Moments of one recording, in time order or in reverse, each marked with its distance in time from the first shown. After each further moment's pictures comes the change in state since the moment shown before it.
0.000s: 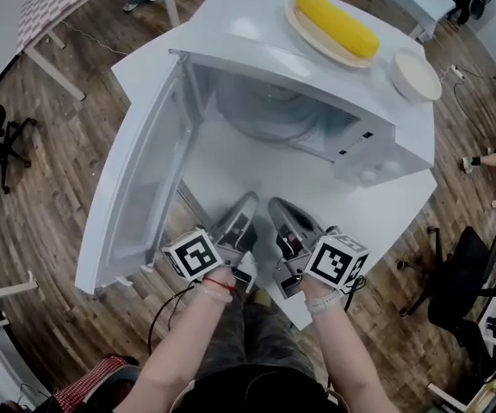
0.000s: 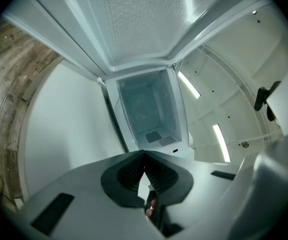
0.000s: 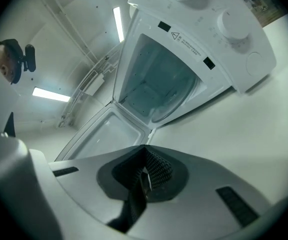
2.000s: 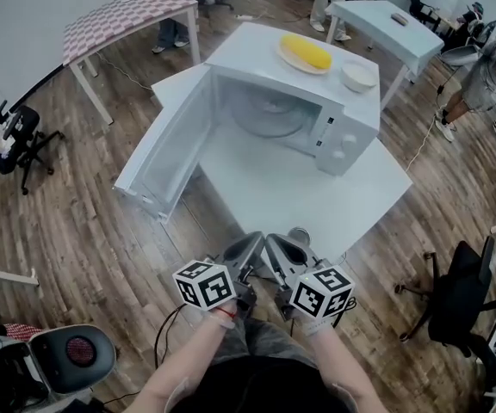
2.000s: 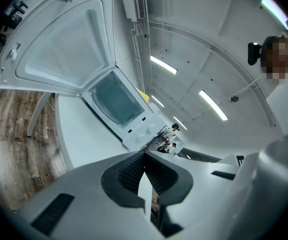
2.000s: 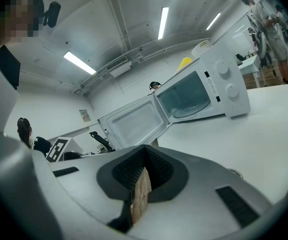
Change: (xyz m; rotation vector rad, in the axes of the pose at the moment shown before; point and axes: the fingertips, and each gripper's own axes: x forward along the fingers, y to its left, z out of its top) left arm -0.118 -0.097 -0.122 0.393 0.077 0.032; right arm -0.140 0.088 -0.088 -0.422 0.037 0.013
